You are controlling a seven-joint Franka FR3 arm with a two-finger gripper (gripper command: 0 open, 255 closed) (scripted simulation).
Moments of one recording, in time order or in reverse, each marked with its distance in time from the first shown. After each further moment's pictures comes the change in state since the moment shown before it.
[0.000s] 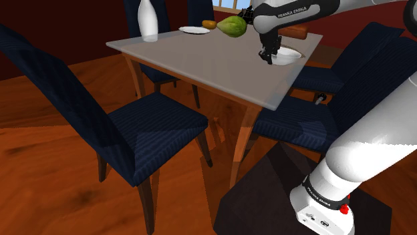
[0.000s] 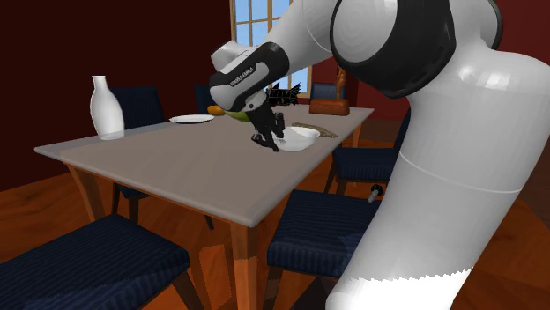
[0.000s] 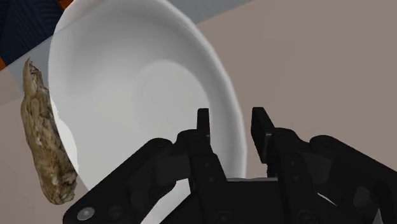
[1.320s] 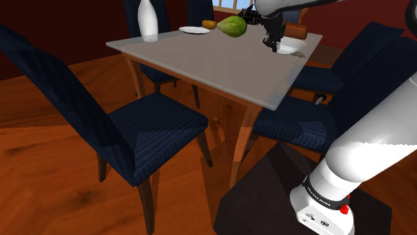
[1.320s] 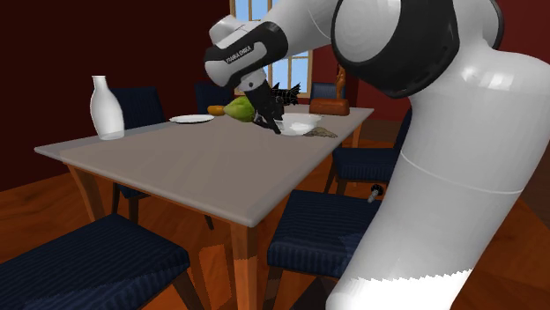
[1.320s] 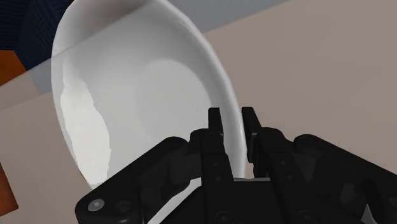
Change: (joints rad) arm 0.005 -0.005 0.008 0.131 0.015 -0.120 -0.066
